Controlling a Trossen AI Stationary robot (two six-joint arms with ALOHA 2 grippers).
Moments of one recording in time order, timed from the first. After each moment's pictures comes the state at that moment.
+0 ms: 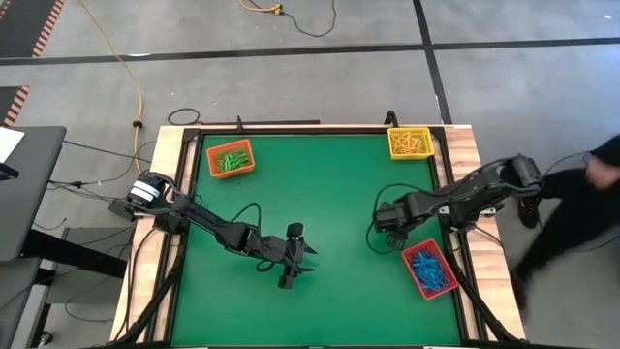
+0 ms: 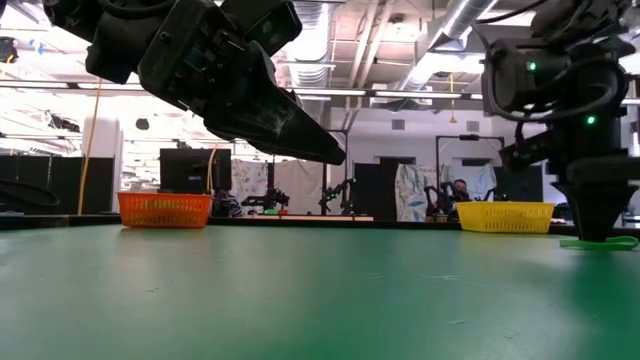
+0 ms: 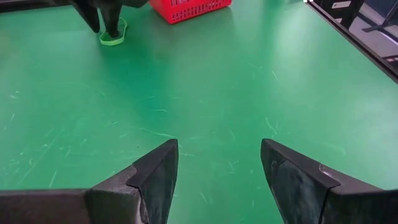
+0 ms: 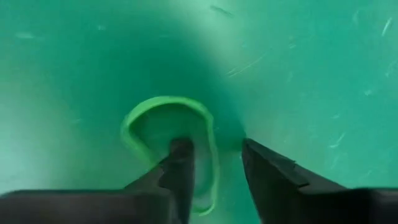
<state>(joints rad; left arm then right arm) -0.32 1.79 0.81 0.46 -0.17 -0.06 0.14 1.43 0.65 -0.85 0.13 0.62</state>
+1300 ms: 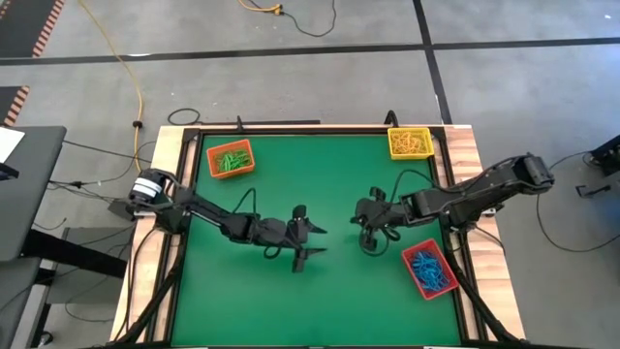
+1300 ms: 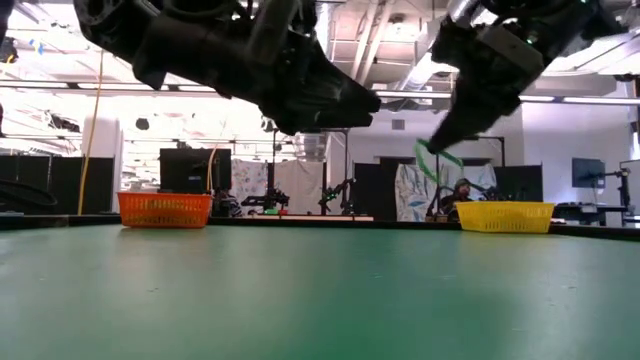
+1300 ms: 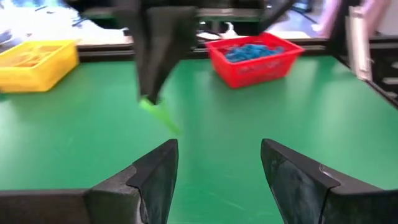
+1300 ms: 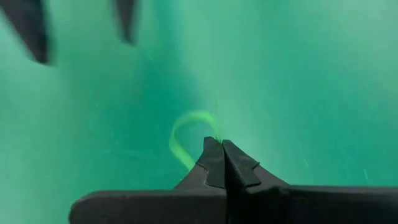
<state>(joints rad) -0.21 1.78 0.81 0.68 -0.23 -0.04 0.20 1.30 0.73 -0.23 0.29 0.35</state>
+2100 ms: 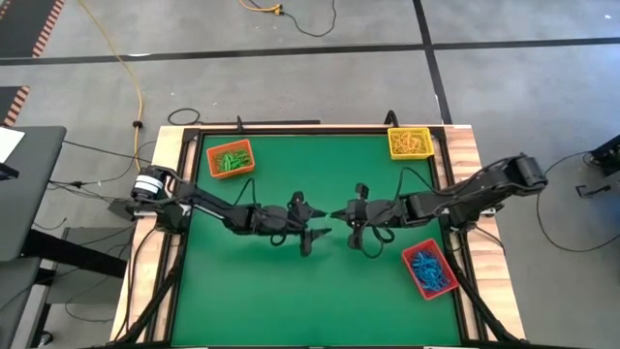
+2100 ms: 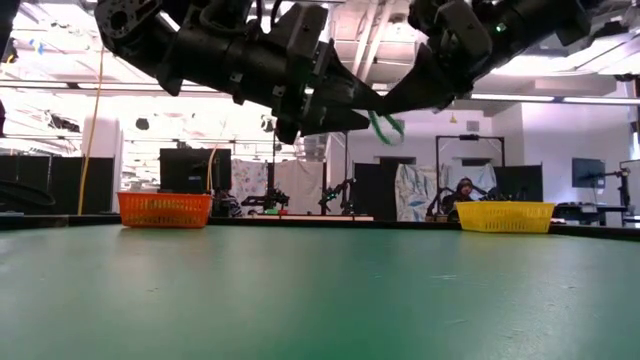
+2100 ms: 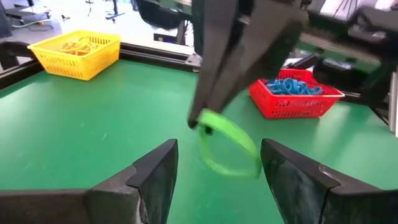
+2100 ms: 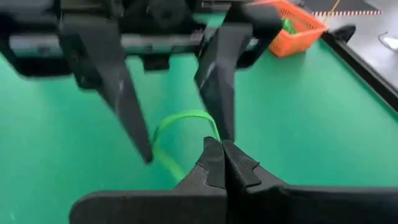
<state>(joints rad) -0.13 1.78 0.81 0.73 -0.27 -0.21 0.20 1.38 0.73 0.15 0.37 0.12</state>
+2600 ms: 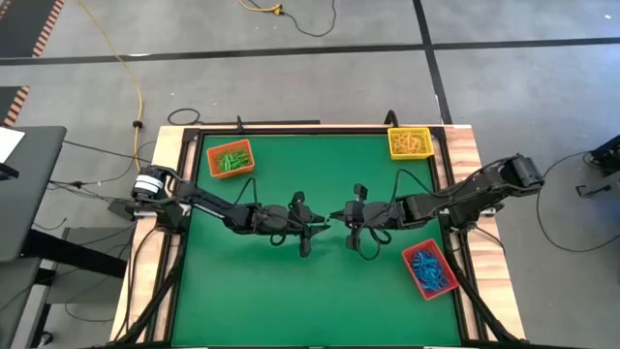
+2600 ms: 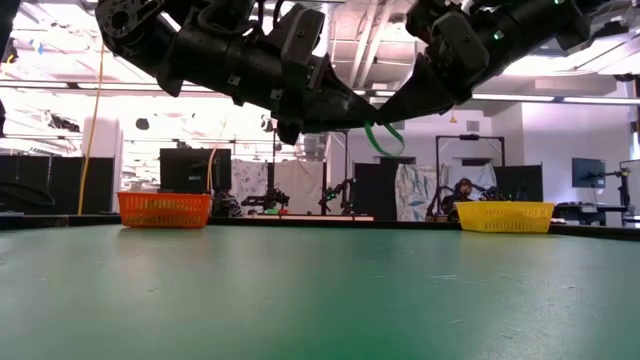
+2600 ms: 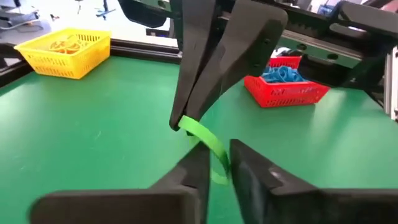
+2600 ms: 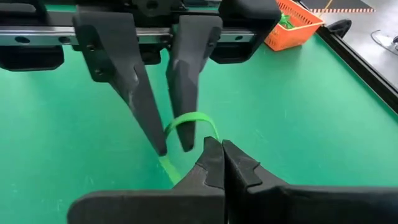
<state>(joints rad) -0.13 1.78 0.82 0.70 -0.24 -0.17 0.20 1.41 0.73 0.15 0.39 0.12</state>
